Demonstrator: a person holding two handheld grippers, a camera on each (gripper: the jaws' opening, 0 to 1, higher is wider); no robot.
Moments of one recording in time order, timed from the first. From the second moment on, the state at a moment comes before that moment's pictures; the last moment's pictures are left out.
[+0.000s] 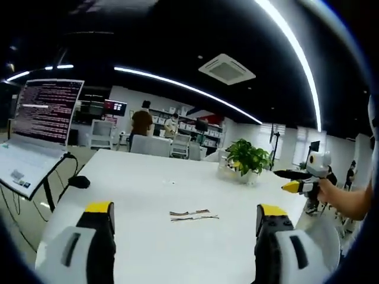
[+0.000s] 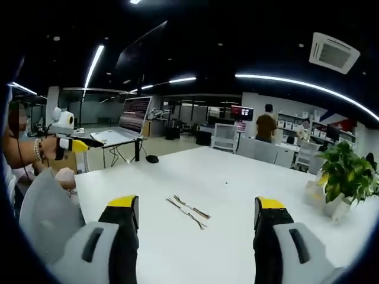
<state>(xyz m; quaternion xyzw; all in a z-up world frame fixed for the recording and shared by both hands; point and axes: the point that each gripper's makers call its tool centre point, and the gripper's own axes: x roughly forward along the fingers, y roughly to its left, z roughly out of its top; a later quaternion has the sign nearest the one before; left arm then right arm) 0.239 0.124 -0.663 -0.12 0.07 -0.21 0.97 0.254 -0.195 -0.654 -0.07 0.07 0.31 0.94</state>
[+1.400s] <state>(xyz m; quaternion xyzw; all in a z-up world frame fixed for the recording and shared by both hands) 0.191 0.134 -0.736 -0.17 0.15 -0.17 0.96 0.215 -0.229 -0.739 -0.07 0.19 0.28 0.94</state>
